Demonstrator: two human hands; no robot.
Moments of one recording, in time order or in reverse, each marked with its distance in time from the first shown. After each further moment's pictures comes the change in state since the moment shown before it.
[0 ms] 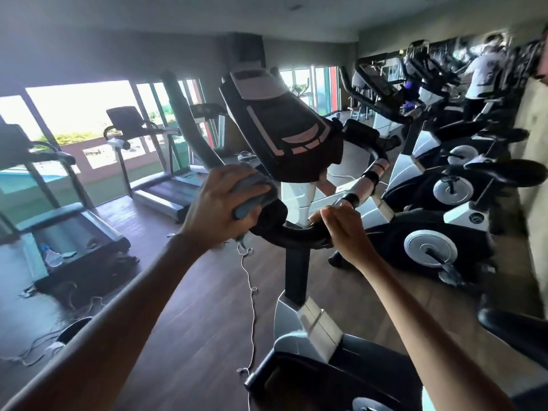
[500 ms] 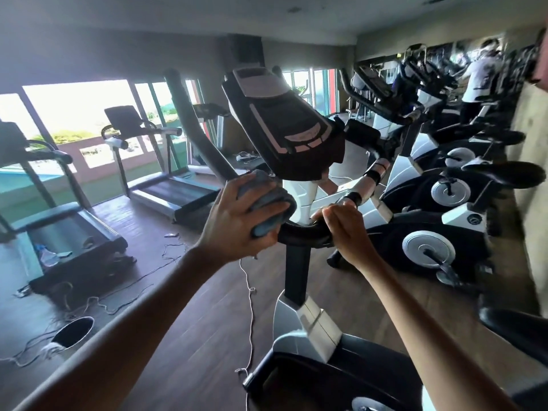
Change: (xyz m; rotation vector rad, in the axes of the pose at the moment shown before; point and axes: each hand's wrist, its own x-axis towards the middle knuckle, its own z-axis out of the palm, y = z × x) left_hand -0.015 0.032 0.013 0.019 0.093 0.105; right_hand -0.005 -0.003 0.004 -0.033 -0.007 -0.024
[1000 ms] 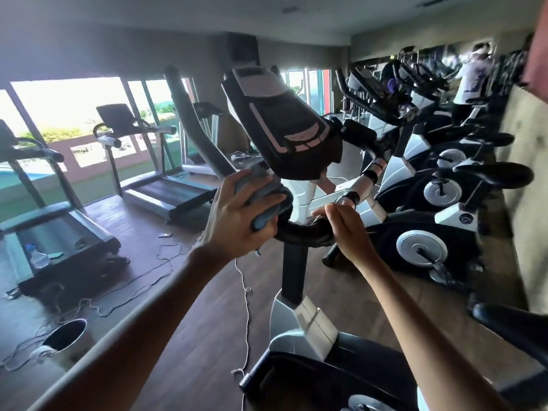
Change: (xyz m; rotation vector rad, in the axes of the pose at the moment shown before) left_hand 0.002 0.000 0.001 0.027 0.077 -0.126; right_hand 0.000 -0.015 -0.004 0.278 -0.033 0.304
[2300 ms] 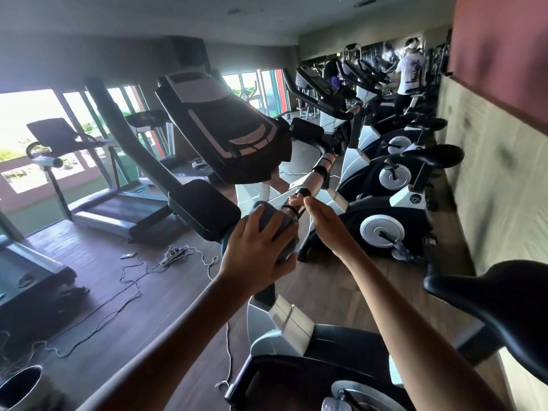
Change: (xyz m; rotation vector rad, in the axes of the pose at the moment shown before) left_hand 0.012 0.103 0.039 0.250 -0.450 0.098; right_hand -0.005 0.019 -0.044 0.149 -0.064 0.305
